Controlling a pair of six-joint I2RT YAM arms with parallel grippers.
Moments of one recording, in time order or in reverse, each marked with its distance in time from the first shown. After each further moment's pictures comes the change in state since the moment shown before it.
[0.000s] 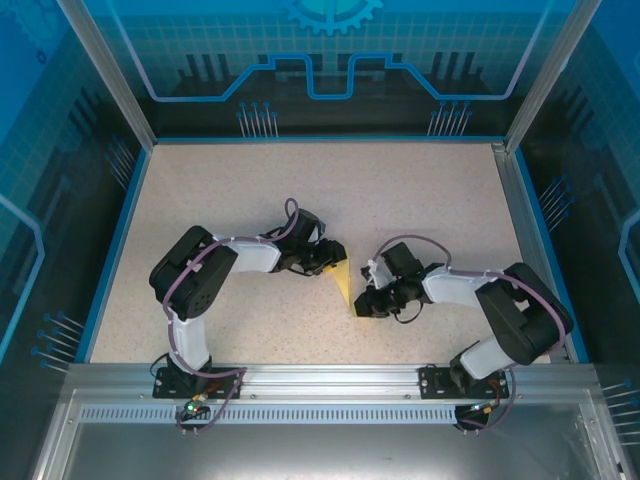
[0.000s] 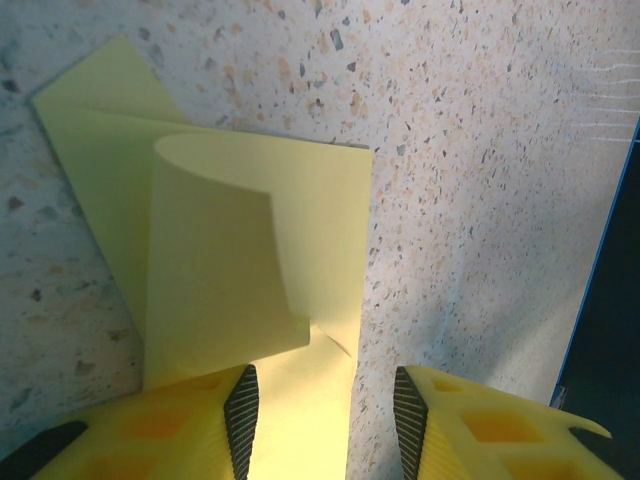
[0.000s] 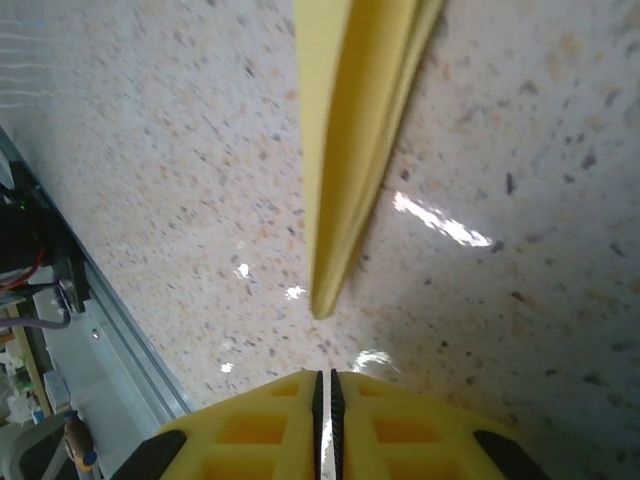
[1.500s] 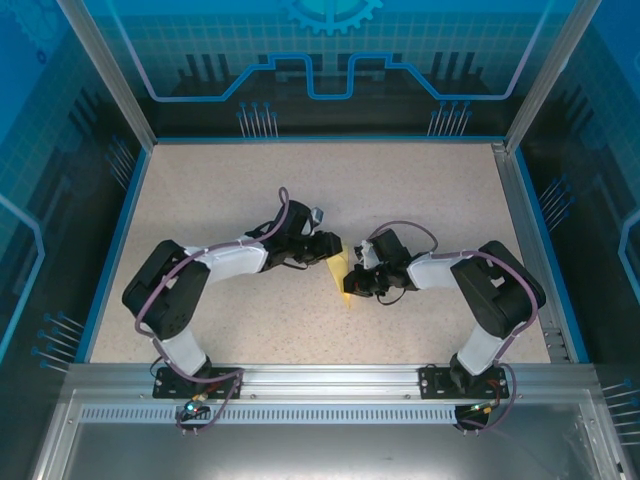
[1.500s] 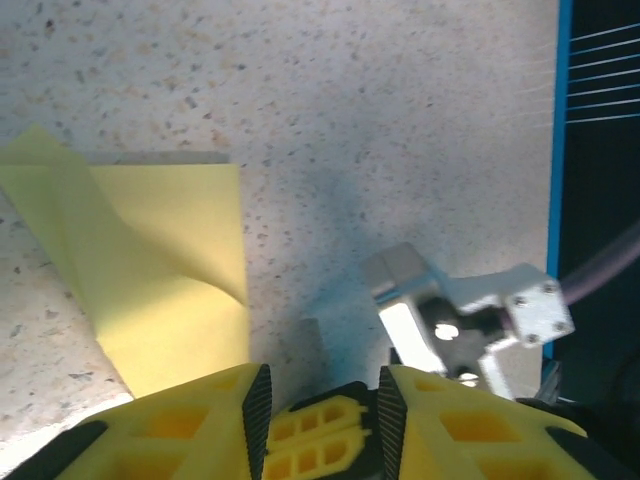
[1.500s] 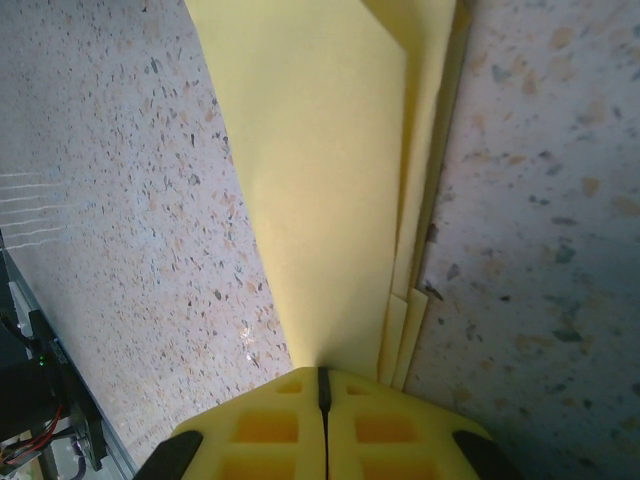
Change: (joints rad) left arm 0.009 -0.174 -0.019 -0.070 -0.028 0.128; right arm 0.005 0.213 0.117 0.227 0.115 0.182
